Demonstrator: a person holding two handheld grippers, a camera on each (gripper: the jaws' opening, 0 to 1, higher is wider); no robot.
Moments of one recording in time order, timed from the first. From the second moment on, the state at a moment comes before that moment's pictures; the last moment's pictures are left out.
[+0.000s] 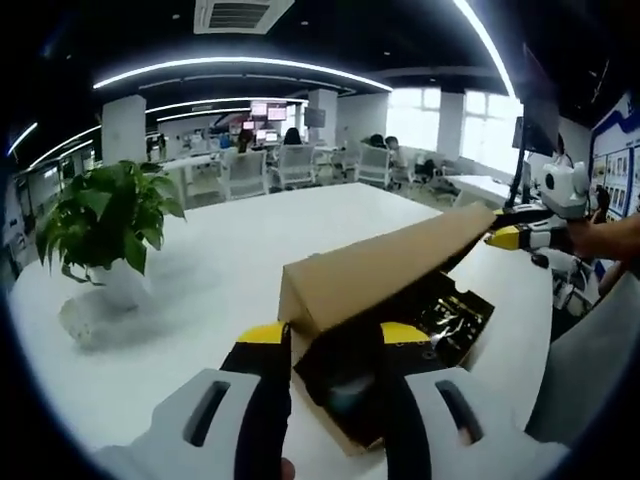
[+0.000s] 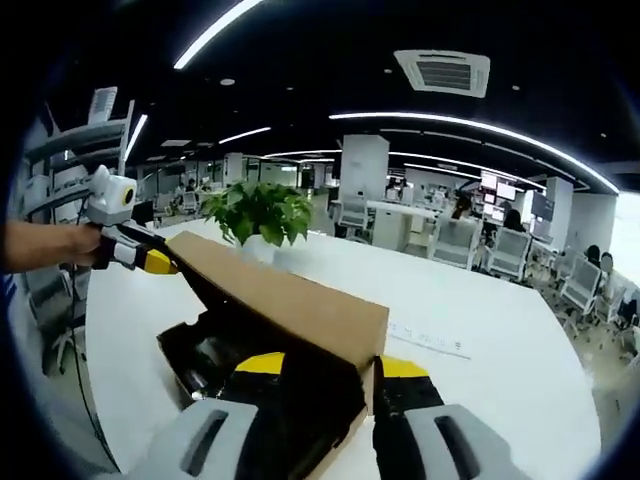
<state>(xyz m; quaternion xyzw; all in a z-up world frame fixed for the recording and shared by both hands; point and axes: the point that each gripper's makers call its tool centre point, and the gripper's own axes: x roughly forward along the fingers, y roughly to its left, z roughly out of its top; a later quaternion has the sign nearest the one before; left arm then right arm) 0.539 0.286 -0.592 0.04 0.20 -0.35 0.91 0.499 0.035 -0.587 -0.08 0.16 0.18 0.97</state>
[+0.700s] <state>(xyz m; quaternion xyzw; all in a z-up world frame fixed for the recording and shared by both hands) 0.586 0.297 -0.585 0.07 0.19 -0.29 0.94 0.546 0.011 -0.574 -0.08 0.15 0.14 0.98</state>
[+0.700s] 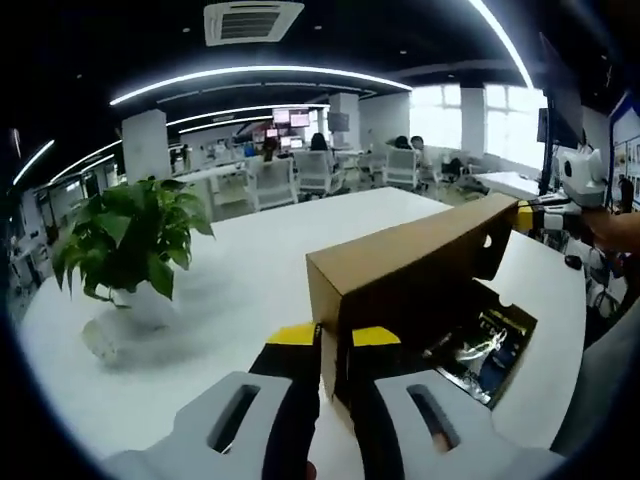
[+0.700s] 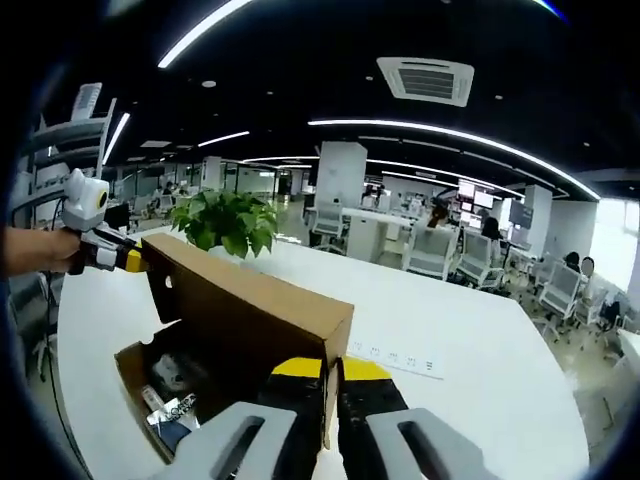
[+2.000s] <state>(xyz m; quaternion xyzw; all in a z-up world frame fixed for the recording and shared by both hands) 0.600 0.295 -0.659 0.07 0.24 -0.27 0.93 0.599 0.003 -0.574 -0.08 0.17 0.14 0.97</state>
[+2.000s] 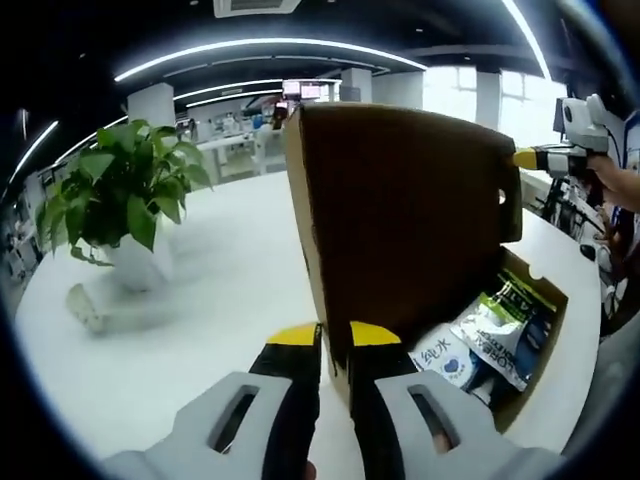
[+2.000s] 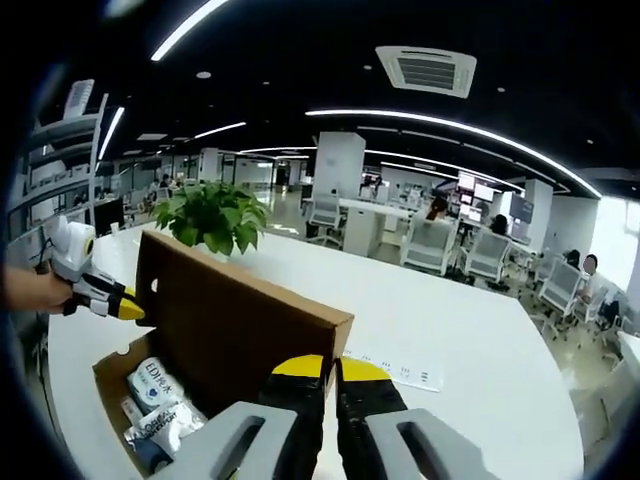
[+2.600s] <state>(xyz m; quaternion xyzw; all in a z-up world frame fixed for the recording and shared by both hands) 0.610 0.300 -0.660 0.05 0.25 -0.24 0.94 0.597 -0.006 -0.591 -0.06 0.17 0.14 0.97</state>
